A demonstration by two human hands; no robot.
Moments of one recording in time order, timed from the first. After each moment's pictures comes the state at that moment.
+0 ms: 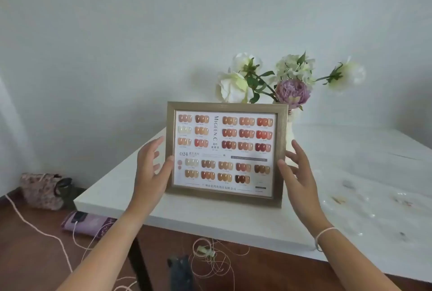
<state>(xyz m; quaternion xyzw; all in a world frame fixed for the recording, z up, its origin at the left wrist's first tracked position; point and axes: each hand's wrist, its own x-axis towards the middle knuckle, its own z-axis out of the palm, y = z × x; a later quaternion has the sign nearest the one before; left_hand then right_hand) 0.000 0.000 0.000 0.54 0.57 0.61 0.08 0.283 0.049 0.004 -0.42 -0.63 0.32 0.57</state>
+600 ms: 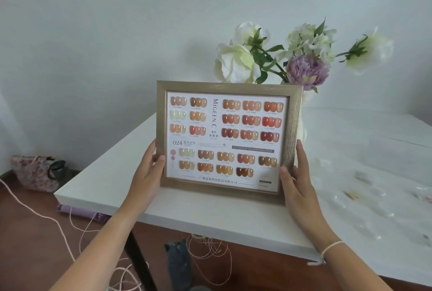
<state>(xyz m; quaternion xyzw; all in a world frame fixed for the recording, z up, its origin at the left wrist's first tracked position) -0.017 0.031 -0.036 0.51 0.60 0.56 0.26 0.276 0.065 -0.028 -0.42 -0.65 0.39 0.51</state>
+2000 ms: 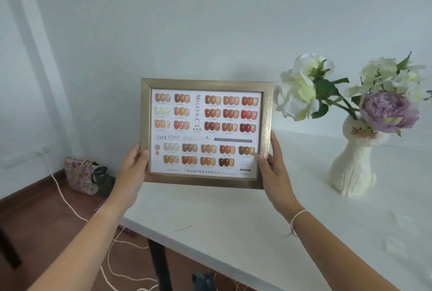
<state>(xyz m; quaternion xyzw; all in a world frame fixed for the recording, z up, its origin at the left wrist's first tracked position) -0.153 0.028 -0.004 0.40 0.57 0.68 0.22 0.124 0.132 0.012 -0.30 -0.68 0.47 0.48</state>
